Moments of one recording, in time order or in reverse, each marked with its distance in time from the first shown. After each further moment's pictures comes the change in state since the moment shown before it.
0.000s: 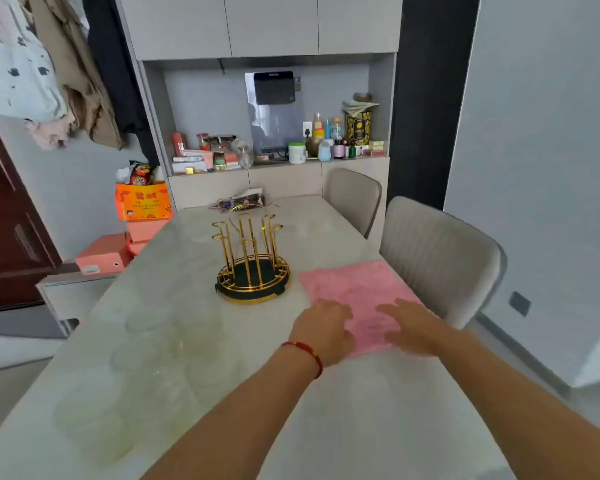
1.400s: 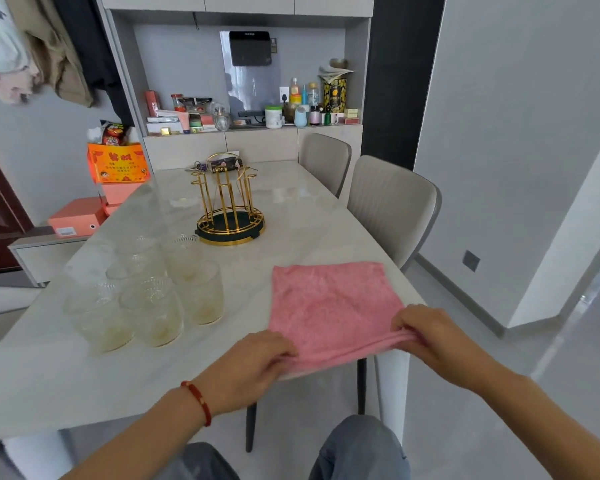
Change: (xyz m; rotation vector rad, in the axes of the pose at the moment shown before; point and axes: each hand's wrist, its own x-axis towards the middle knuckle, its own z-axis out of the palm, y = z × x) left_hand -0.212 -0.008 0.006 -0.223 -0.082 0.324; right_hand -0.237 0.027 0.043 0.211 0.368 -0.408
